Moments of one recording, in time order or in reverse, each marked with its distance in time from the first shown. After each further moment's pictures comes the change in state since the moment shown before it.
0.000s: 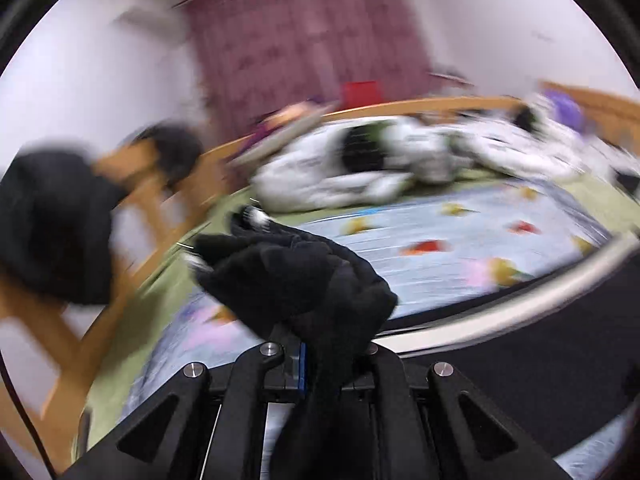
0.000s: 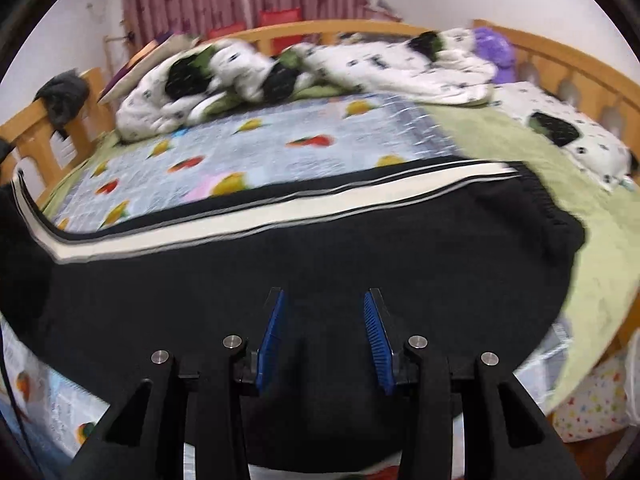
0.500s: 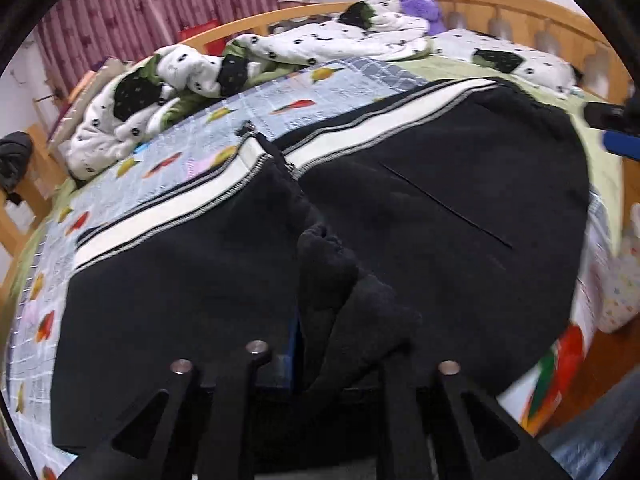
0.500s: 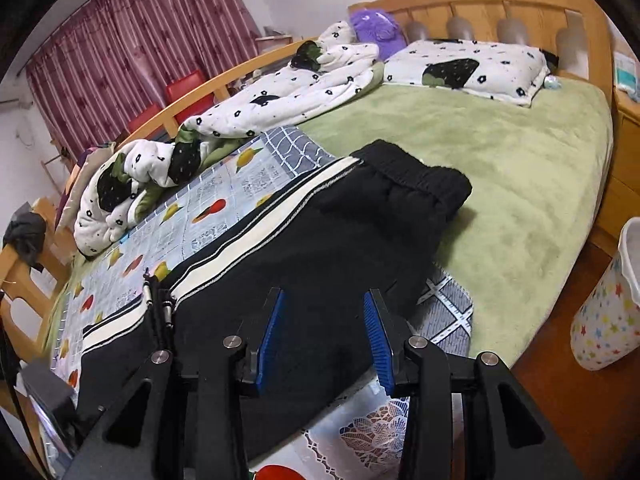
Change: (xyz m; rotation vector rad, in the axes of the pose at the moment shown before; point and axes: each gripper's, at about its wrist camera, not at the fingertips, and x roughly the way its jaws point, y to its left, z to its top) left arm 0.002 -0.227 -0.075 0.195 0.252 -0.406; right arm -0.027 -0.139 -0.010 0.394 -0.070 -0.005
